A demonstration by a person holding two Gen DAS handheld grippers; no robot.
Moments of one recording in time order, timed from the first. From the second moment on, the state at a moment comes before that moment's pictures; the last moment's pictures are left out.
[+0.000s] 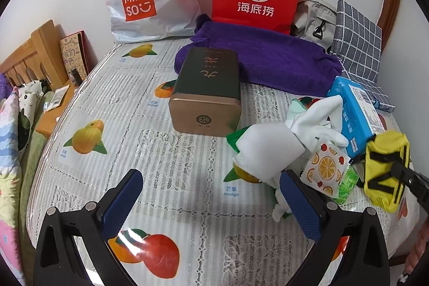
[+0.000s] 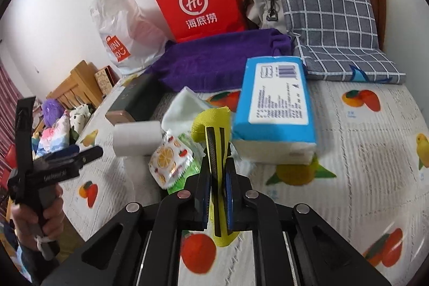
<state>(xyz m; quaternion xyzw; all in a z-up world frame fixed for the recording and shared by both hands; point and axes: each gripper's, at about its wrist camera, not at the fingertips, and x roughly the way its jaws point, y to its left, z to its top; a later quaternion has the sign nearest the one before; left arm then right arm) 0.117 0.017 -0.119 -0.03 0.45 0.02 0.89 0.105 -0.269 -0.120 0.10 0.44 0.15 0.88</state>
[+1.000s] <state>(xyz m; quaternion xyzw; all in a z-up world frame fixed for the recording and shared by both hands) 0.162 -0.032 -0.146 0.00 0.46 -0.05 0.89 0.124 -0.281 -0.173 0.11 0.50 0.18 0.84</state>
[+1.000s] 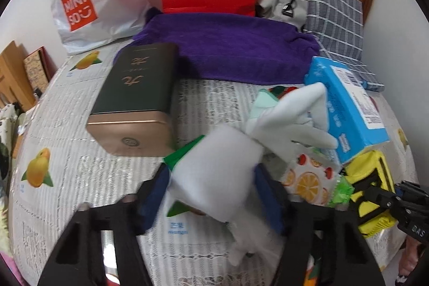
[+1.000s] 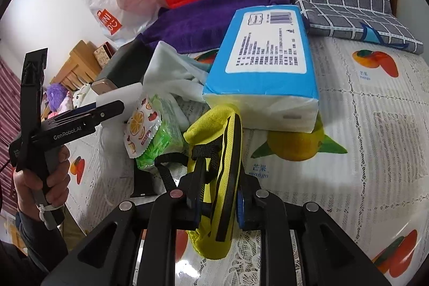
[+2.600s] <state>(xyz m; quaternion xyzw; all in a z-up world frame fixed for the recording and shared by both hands) 0.170 0.013 -0.029 -0.03 0.38 0.02 0.93 0.180 -0.275 -0.025 0.07 0.37 0.12 0.92</state>
